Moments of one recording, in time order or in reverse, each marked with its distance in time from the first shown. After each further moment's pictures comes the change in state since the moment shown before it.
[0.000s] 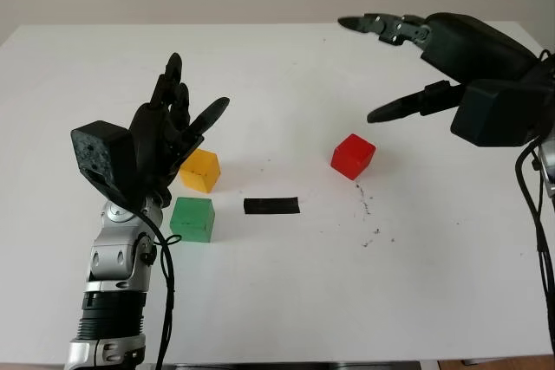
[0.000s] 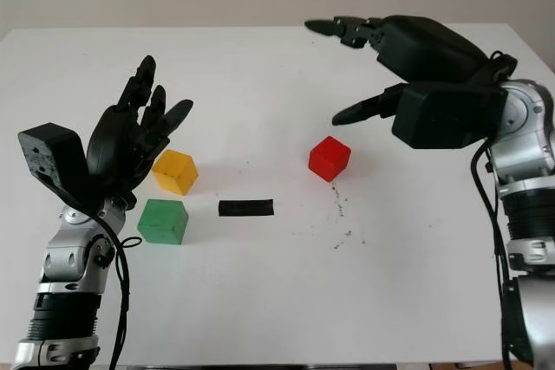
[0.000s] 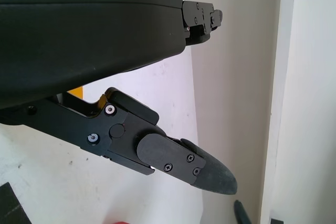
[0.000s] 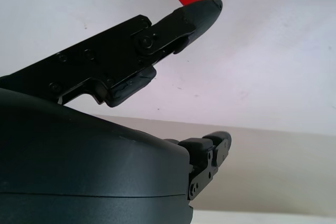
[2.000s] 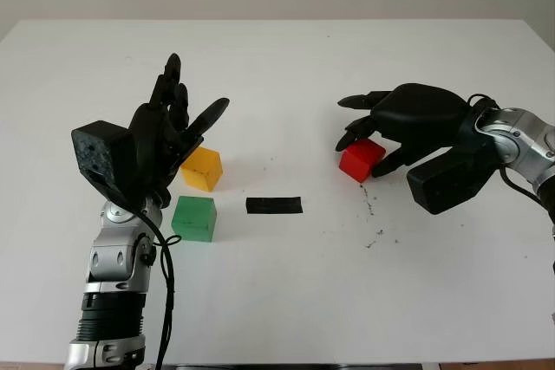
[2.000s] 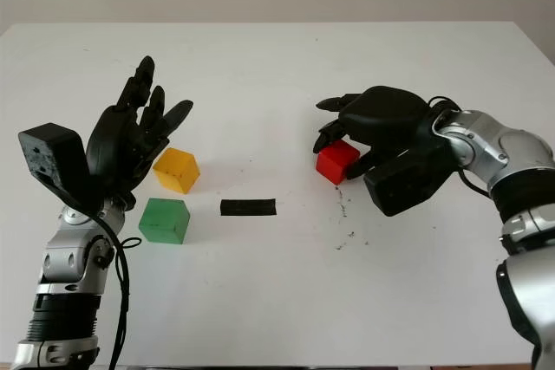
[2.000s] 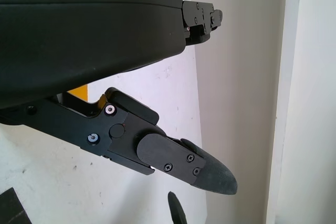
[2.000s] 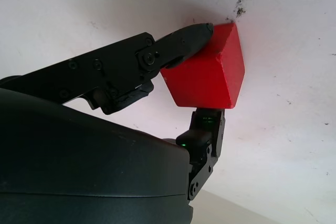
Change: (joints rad) left arm 0.004 -0.001 0.000 -0.016 0.009 0.013 0.015; right arm -0.089 0.009 0.312 0.407 -0.335 -0.345 -0.409
